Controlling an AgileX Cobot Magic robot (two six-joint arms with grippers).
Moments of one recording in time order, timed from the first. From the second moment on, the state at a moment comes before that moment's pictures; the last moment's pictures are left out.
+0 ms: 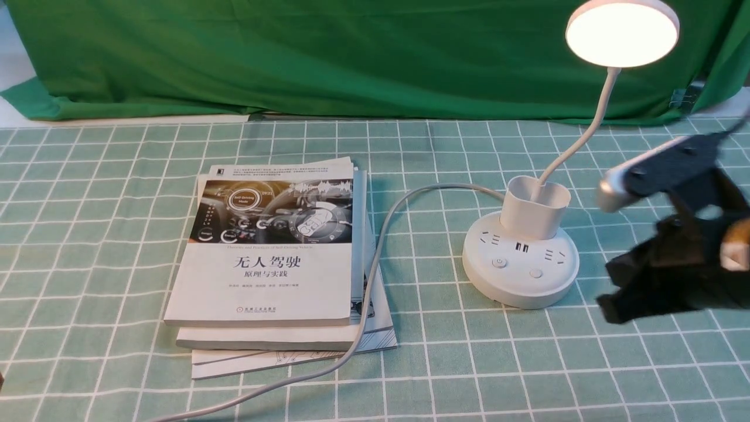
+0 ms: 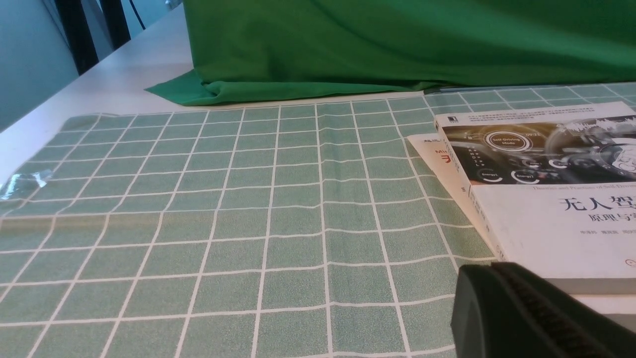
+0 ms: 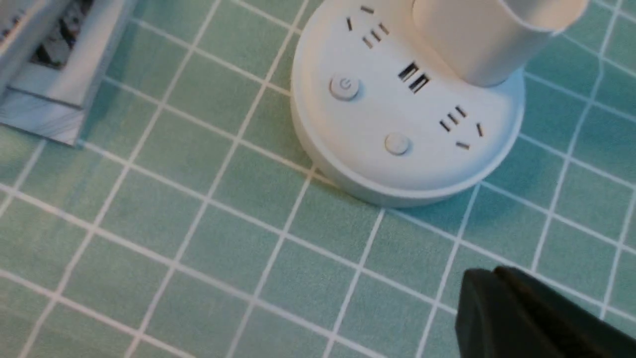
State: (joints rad) right arm 0.43 1.12 -0.71 -0.05 0.43 -0.06; left arm 0.02 0.00 0.01 0.00 0.21 0.06
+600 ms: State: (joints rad) right arm 0.43 0.33 -0.54 -0.05 0.38 0.08; left arm 0.02 0.00 0.01 -0.01 0.21 0.06
